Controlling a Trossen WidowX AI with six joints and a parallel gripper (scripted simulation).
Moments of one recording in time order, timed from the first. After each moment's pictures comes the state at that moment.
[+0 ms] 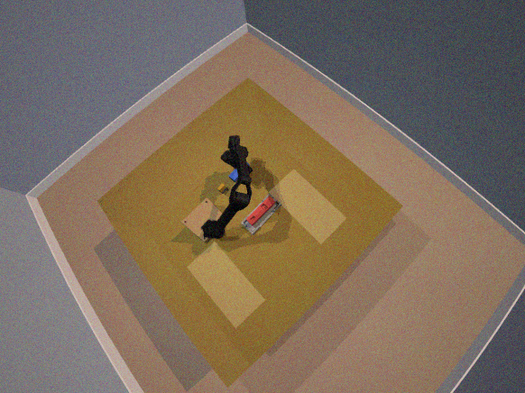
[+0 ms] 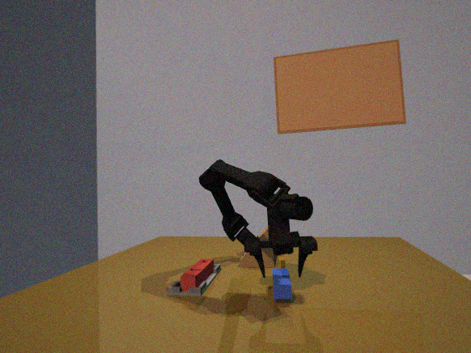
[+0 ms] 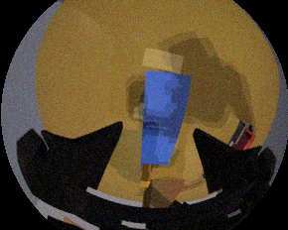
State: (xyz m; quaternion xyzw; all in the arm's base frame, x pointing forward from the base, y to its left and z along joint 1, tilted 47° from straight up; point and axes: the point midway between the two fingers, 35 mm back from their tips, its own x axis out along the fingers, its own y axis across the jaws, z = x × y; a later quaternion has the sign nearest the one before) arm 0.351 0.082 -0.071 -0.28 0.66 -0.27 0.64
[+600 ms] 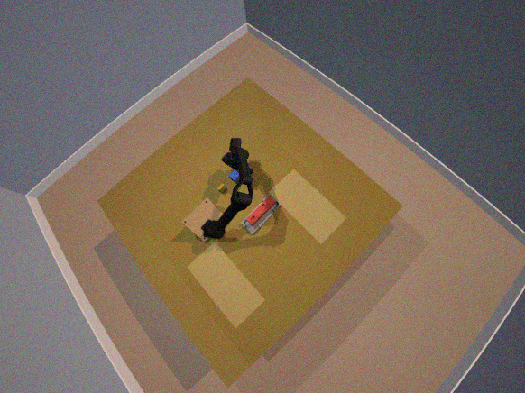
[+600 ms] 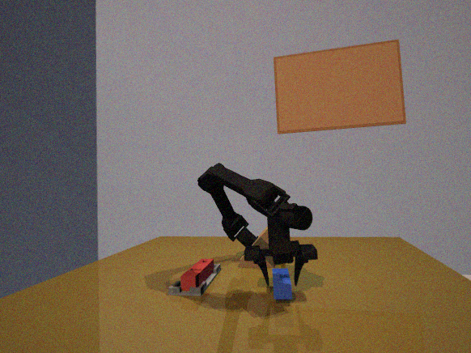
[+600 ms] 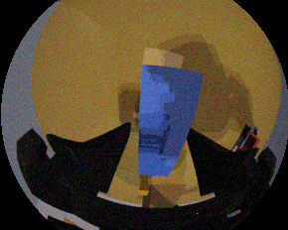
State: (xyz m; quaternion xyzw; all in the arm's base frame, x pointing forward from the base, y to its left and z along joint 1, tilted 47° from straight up) arm 0.349 0.066 -0.085 -0.28 0.66 -0.27 0.64
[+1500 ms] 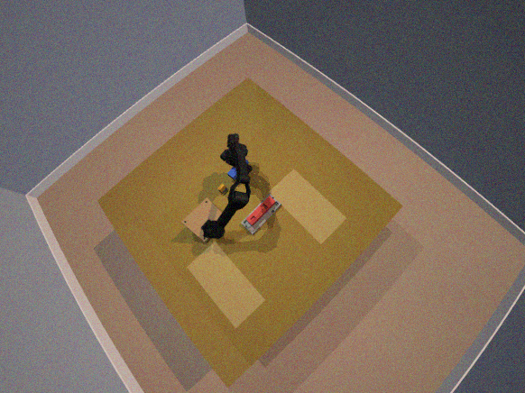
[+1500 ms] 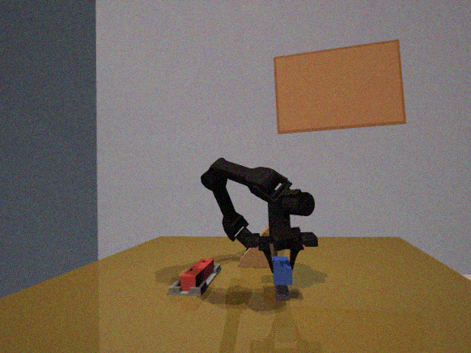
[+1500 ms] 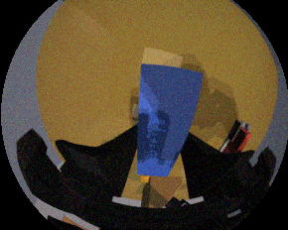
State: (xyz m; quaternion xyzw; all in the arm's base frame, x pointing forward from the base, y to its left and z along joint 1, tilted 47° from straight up) arm 0.352 0.092 -0.063 -0.28 0.67 -0.27 0.64
